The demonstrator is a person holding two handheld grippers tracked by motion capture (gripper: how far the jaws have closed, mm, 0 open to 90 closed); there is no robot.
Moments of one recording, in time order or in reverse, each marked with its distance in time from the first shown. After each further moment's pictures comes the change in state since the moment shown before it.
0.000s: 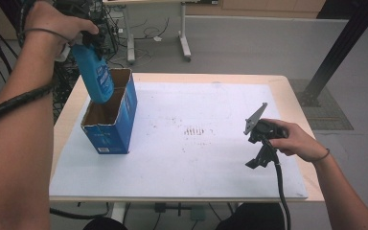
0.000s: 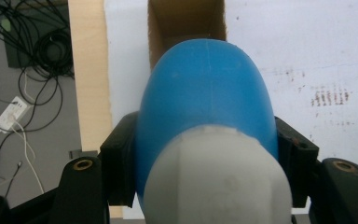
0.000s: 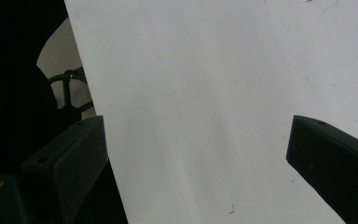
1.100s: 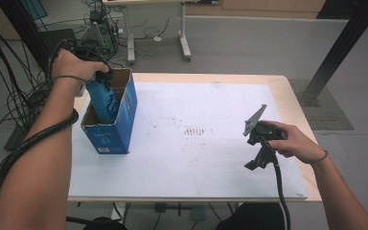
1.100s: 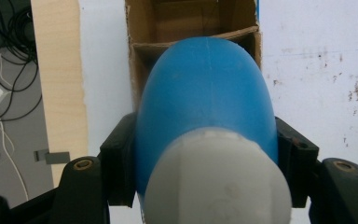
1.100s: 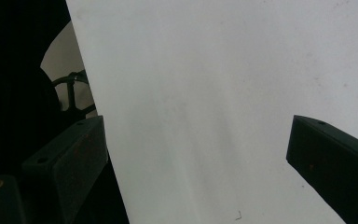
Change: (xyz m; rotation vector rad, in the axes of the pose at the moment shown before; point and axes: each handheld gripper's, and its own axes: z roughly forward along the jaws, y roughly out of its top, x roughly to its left) left arm 0.002 -0.020 0.098 0.054 -0.025 -0.020; right arm -0.001 -0.002 0.006 -0.006 0.014 0.003
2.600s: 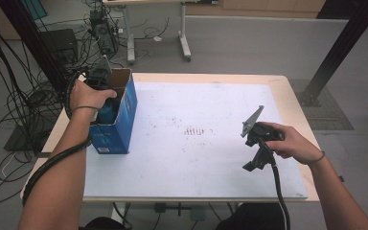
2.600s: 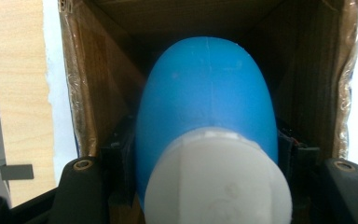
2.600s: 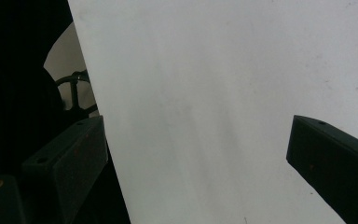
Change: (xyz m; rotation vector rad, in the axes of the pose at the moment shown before) left arm -0.004 -0.015 0.080 0.011 0.008 -0.025; right arm 0.001 0.003 0.006 0.009 0.015 0.006
